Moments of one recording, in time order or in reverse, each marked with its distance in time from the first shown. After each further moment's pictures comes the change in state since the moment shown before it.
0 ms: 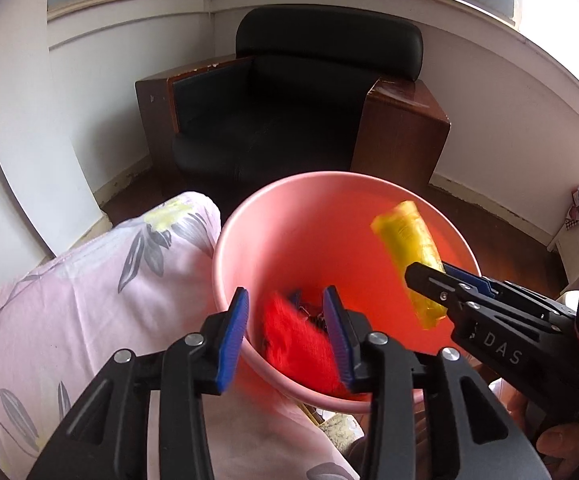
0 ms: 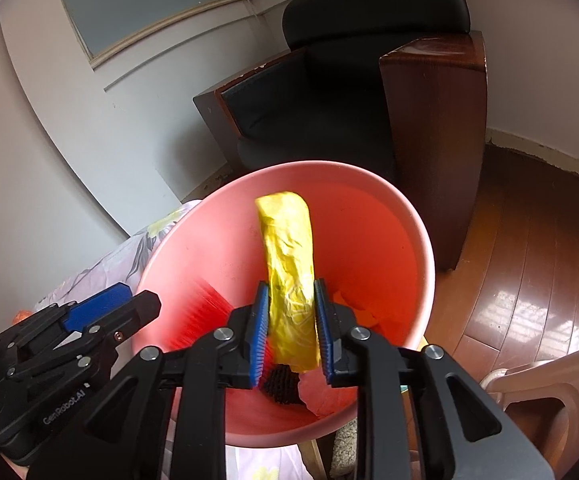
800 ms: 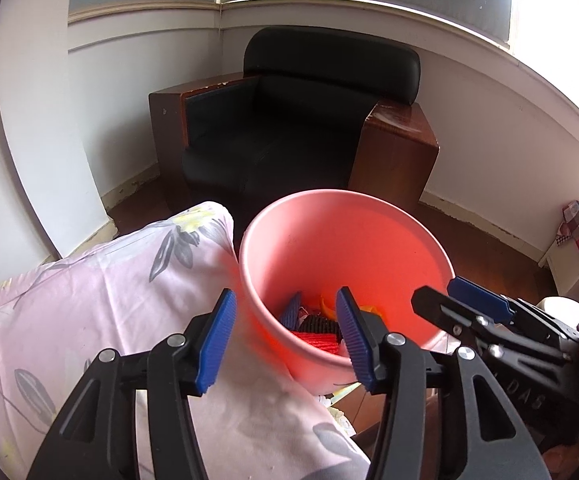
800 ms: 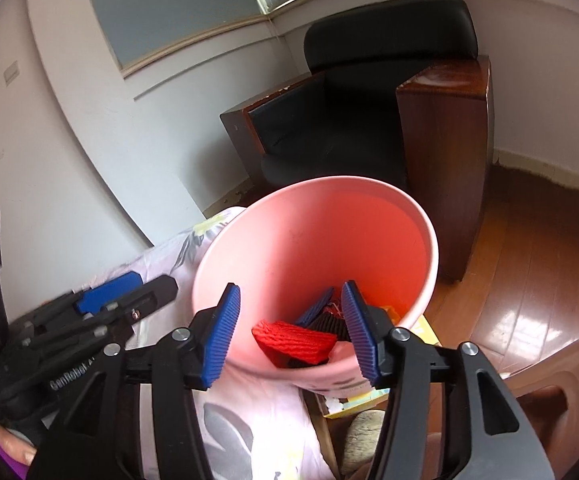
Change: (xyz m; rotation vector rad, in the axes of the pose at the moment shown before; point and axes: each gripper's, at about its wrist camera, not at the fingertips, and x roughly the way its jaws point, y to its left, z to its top) left arm -0.062 0.015 -0.018 -0.041 -0.074 -0.016; right arm -0.059 0.034 -0.026 -0.082 -0.086 0.017
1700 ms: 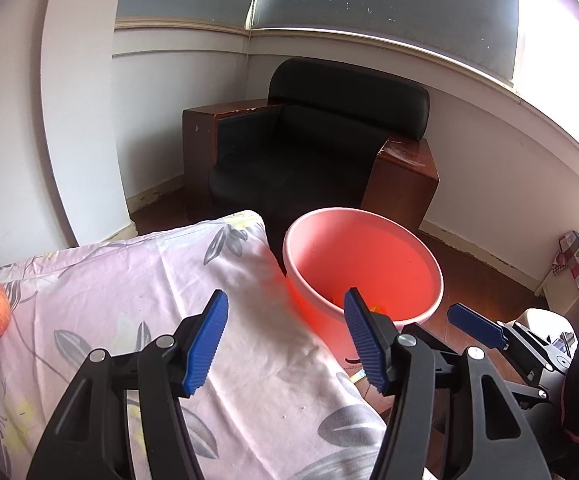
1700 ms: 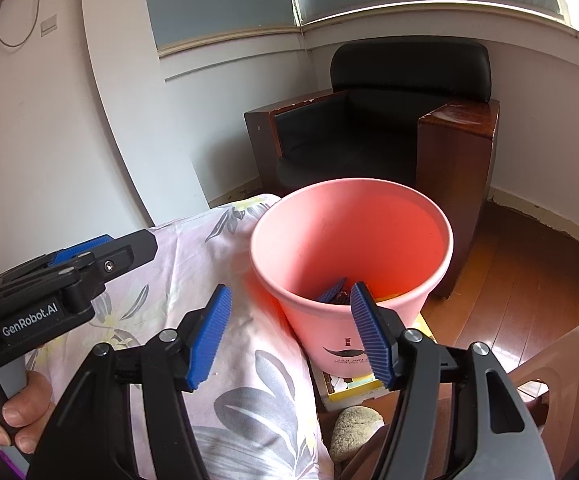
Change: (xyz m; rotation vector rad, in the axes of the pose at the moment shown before) left arm -0.086 0.034 -0.036 -0.076 -0.101 0.020; right arm -0.043 0.059 -0.033 -0.127 -0.035 -0.031
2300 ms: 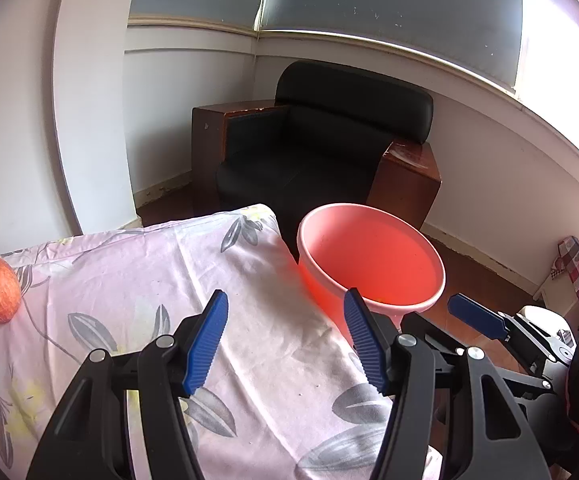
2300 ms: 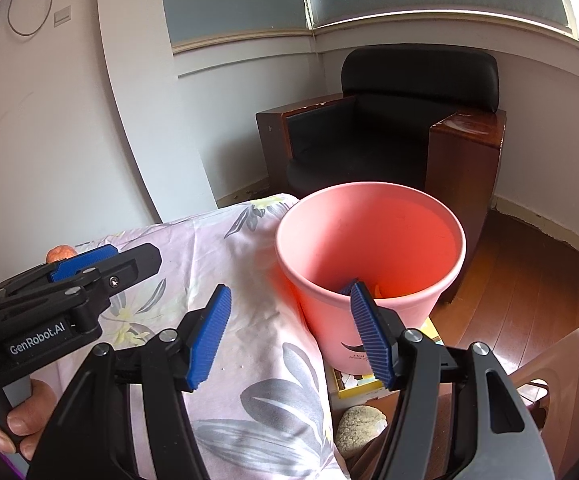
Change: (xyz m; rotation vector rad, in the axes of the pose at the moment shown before) left arm -0.018 0.017 -0.013 -0.022 -0.006 0.001; right arm -0.005 0.021 -0.003 -0.037 -0.004 0.009
